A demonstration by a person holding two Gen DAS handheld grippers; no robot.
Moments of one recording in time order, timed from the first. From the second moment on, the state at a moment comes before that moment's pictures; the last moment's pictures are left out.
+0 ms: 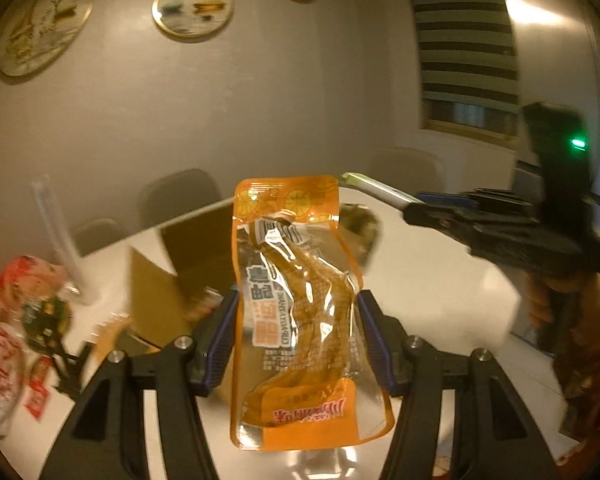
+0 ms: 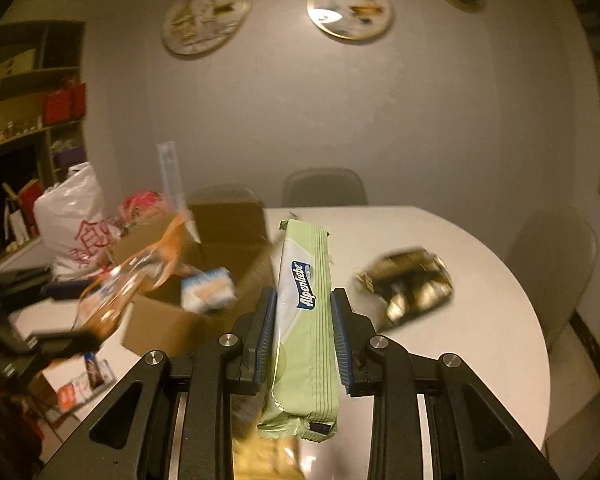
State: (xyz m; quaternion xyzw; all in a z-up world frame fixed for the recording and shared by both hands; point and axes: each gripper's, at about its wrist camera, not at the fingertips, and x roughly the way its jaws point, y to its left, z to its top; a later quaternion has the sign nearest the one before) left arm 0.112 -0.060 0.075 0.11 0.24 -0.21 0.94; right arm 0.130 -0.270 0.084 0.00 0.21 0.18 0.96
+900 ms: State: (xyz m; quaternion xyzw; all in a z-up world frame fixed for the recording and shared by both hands) left arm 0.234 -0.047 0.073 0.17 0.40 -0.23 0.87; right arm 0.273 -0.126 0.047 -0.12 0.37 0.24 0.89
